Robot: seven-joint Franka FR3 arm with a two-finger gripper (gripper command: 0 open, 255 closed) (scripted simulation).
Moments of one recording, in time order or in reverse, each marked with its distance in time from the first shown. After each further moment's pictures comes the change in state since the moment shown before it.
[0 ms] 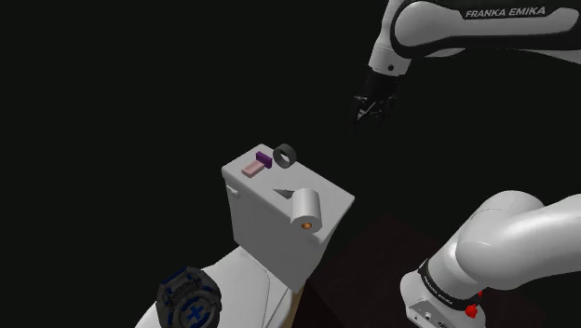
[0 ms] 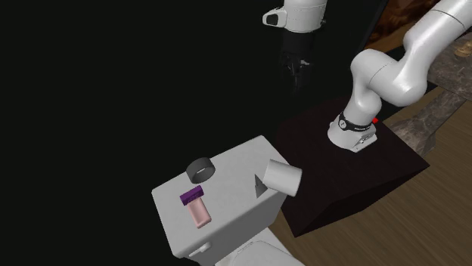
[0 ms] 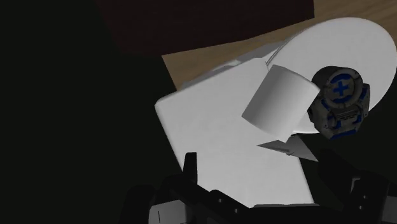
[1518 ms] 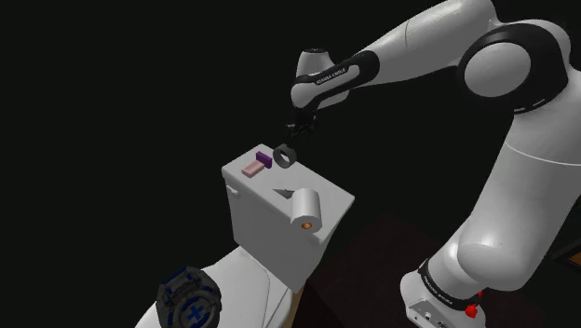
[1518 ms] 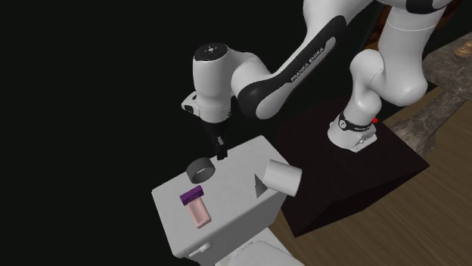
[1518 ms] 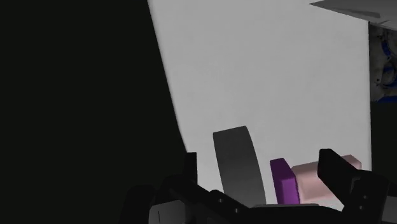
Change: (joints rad) arm 0.041 0.830 0.020 0.379 -0.042 0.527 -0.112
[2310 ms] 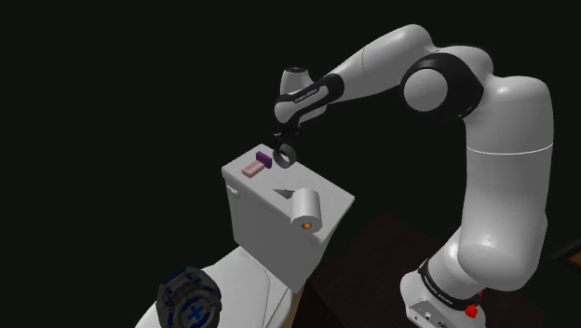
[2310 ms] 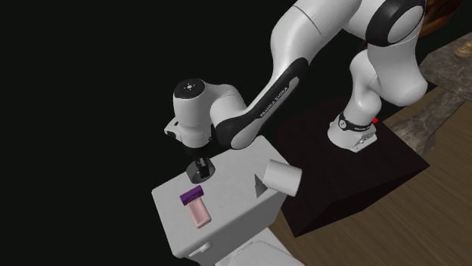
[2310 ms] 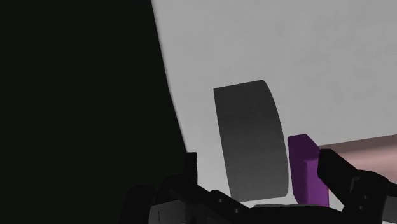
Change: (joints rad) arm 0.005 0.274 0.008 0.220 -0.020 0.080 -0.019
